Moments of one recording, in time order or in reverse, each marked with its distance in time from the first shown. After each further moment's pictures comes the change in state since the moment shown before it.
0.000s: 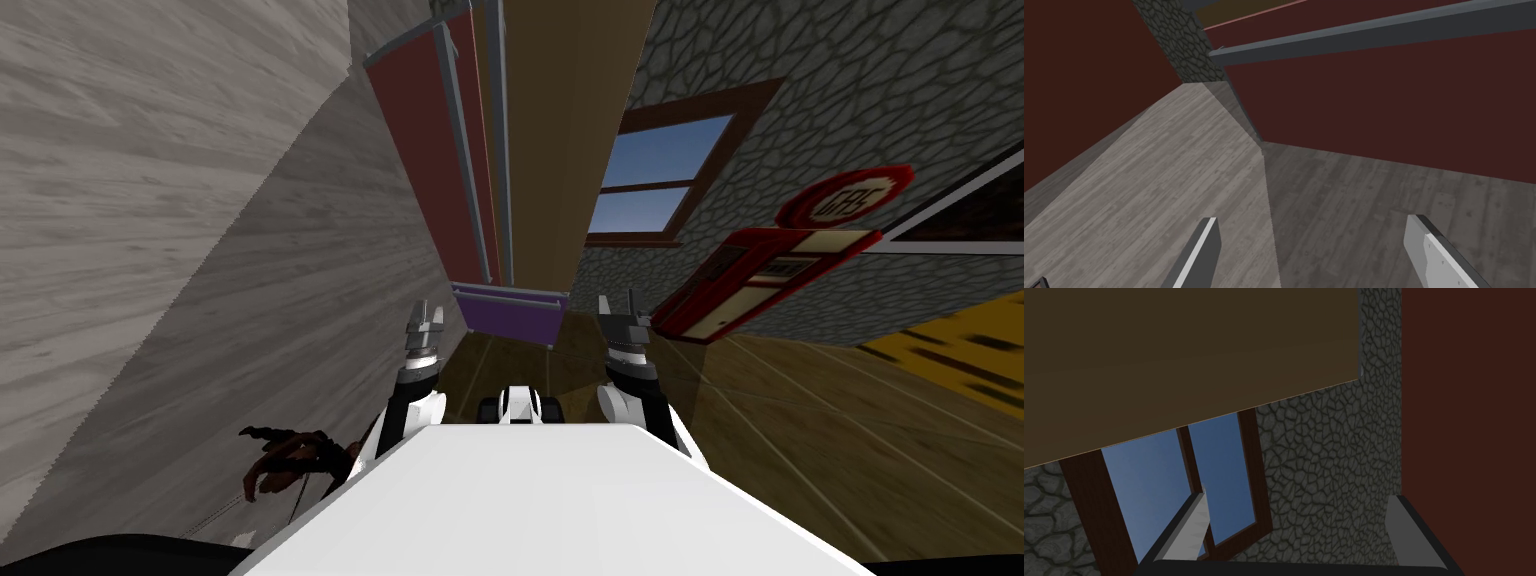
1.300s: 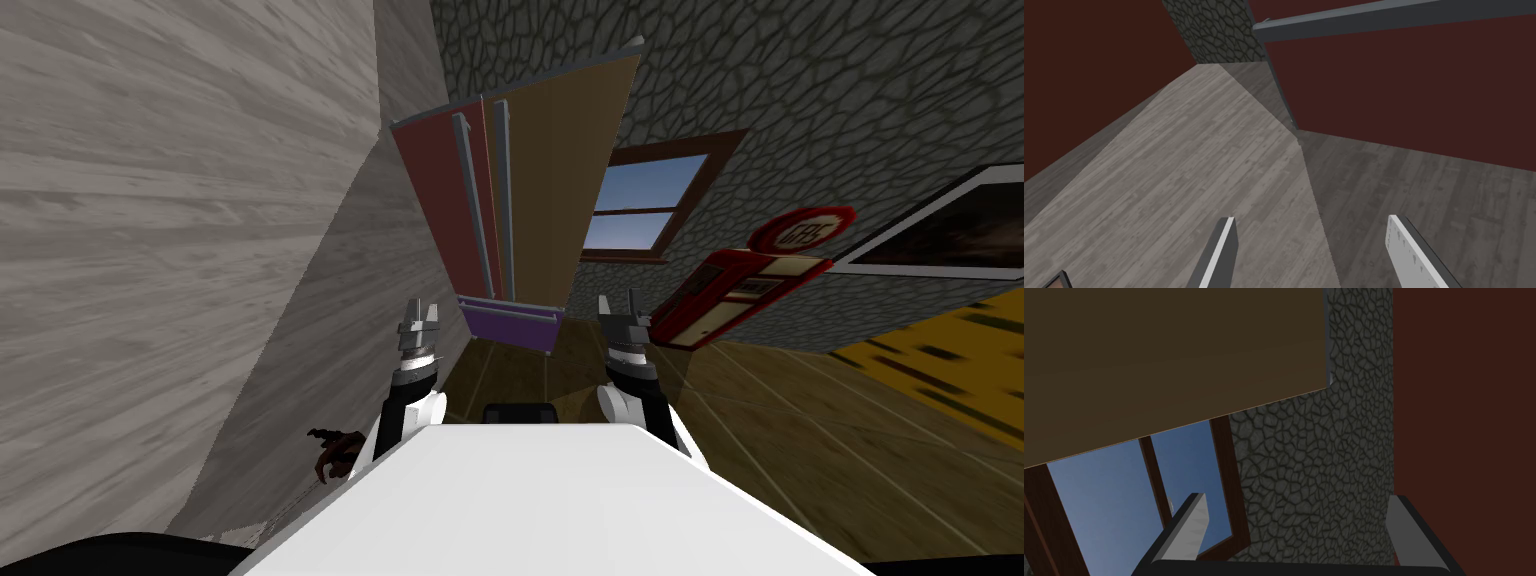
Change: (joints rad) left arm 0.021 -0.055 0.001 -0.058 0.004 0.011 0.007; right arm 0.000 0.000 0.000 0.000 0.000 0.000 0.000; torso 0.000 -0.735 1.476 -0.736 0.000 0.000
